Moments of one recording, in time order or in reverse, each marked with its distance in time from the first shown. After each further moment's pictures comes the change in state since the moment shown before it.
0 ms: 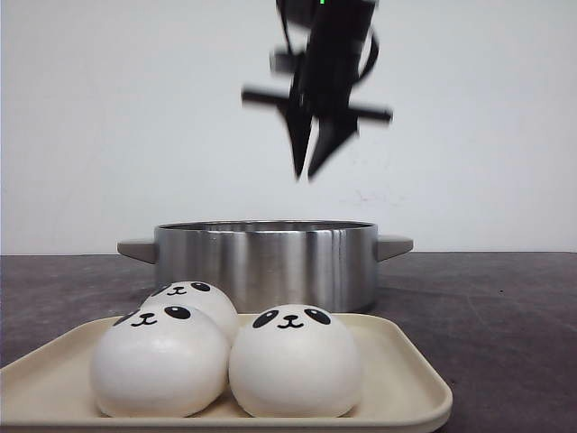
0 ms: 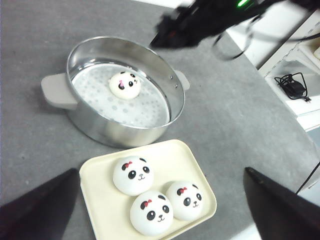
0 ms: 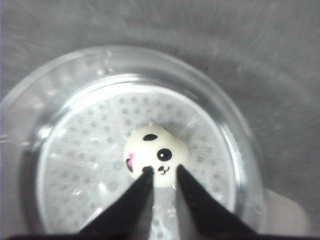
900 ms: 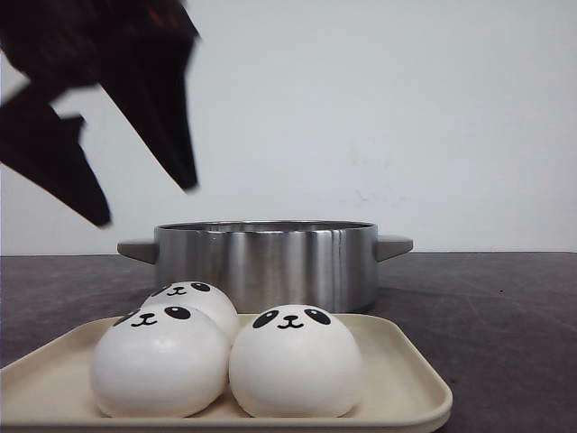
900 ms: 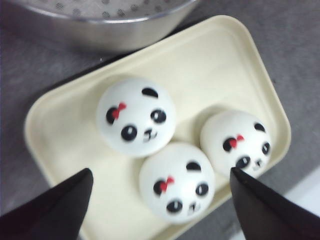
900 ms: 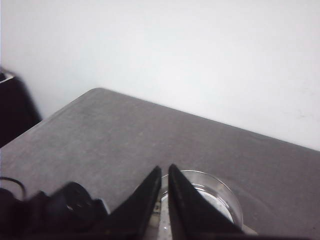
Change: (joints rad) left arm -0.380 0.795 0.000 0.176 -0.191 0.022; right arm 0.589 -0.733 0.013 -0.083 0.504 -0.026
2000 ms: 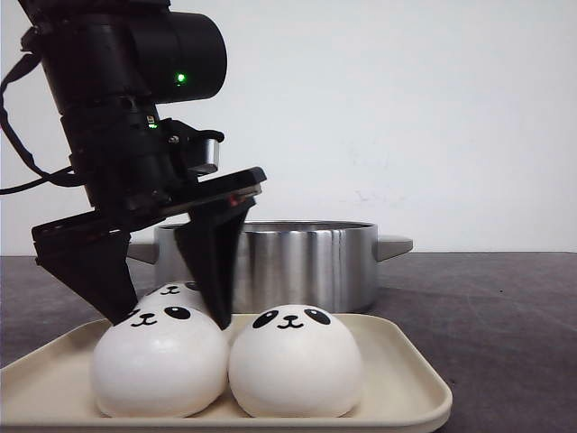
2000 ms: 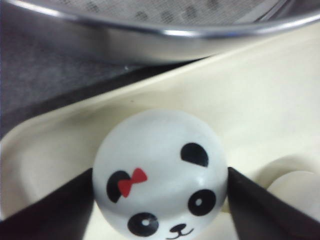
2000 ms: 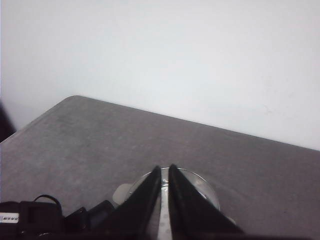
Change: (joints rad) left arm -0.011 0.285 0.000 0.158 -0.106 -0.126; right arm 0.152 -0.040 0.000 -0.096 0.262 0.095
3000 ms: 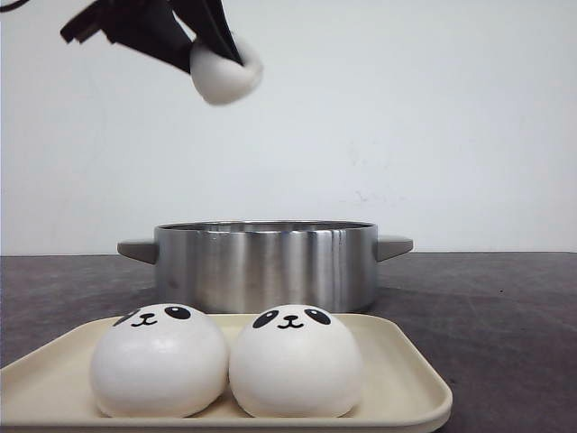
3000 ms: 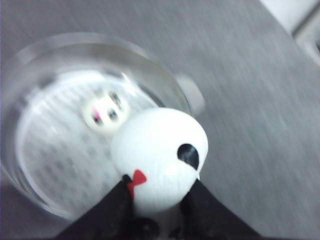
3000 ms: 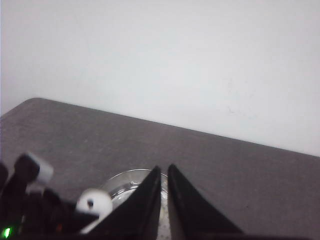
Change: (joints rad) left arm 0.000 -0.357 0.112 0.228 -0.135 0.012; right arm 0.004 0.000 0.000 -0.063 0.122 0.006
